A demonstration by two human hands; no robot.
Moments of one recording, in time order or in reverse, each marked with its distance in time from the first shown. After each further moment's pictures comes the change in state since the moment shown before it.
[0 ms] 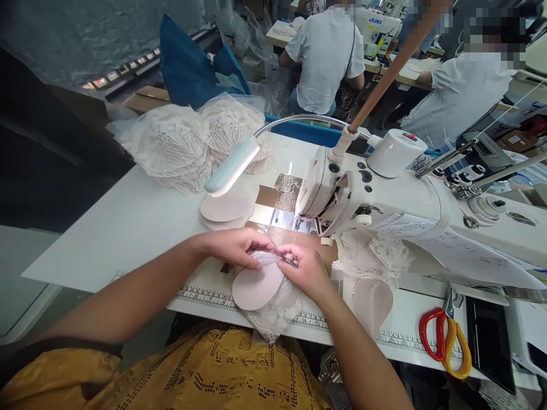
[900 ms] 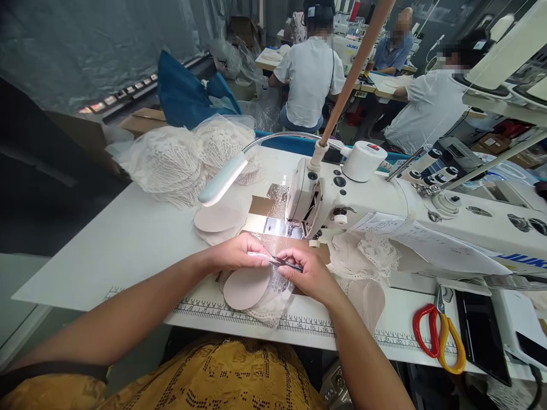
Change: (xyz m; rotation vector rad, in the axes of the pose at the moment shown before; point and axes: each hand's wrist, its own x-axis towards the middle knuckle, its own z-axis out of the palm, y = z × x) left_hand 0.007 -0.002 0.015 -0.202 0.187 -0.079; right_hand -0.005 0.012 -0.023 0.017 -0.048 -0.158
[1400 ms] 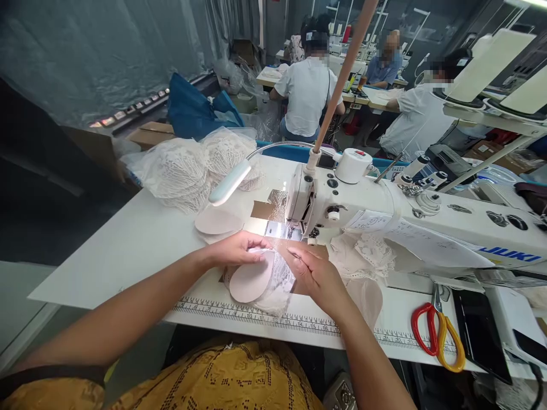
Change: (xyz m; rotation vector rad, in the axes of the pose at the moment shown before) left_hand -0.003 0.006 -0.005 0.208 0.087 0.036; right_hand -0.027 -0.019 -0.008 -0.404 0.182 -0.077
